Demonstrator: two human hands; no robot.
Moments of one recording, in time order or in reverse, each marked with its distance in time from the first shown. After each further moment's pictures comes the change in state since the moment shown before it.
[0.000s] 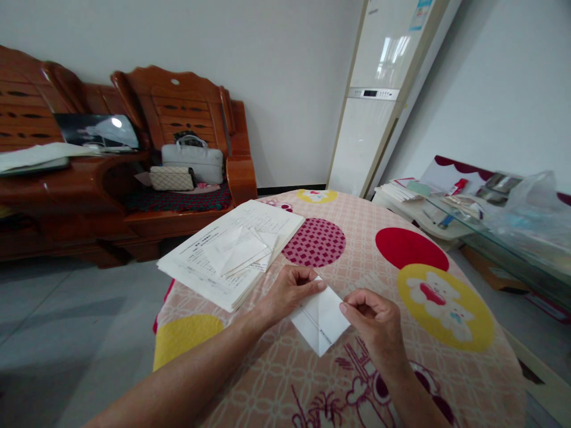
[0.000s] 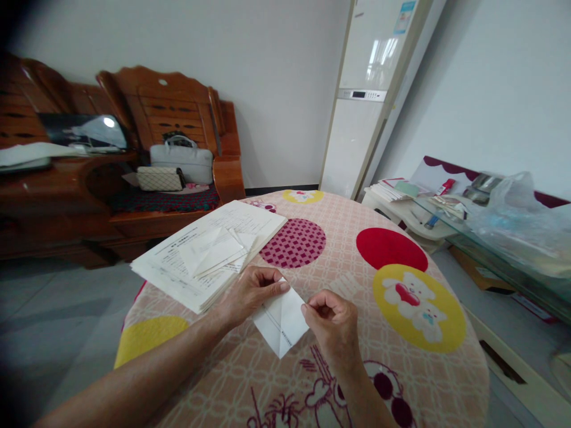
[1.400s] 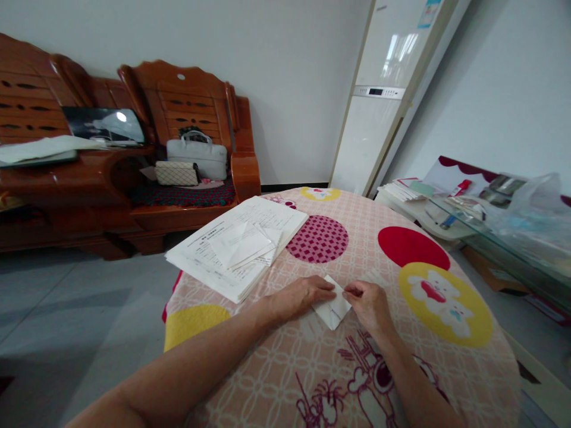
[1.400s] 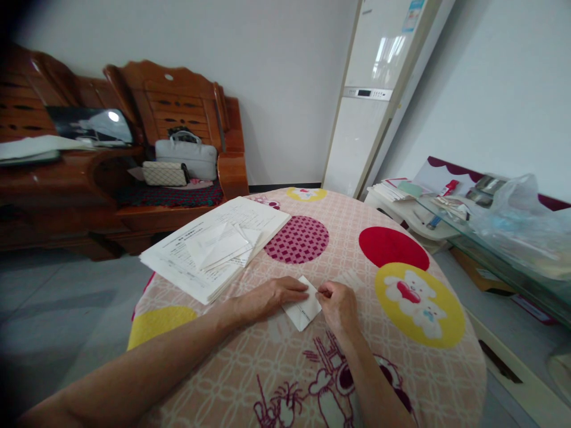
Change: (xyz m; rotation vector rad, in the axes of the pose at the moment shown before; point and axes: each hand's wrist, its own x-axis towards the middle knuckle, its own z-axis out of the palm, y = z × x) left_hand 0.021 -0.051 -0.012 0.816 -0.444 0.544; right_hand 0.034 0.047 -0.012 -0.585 -0.063 -0.005
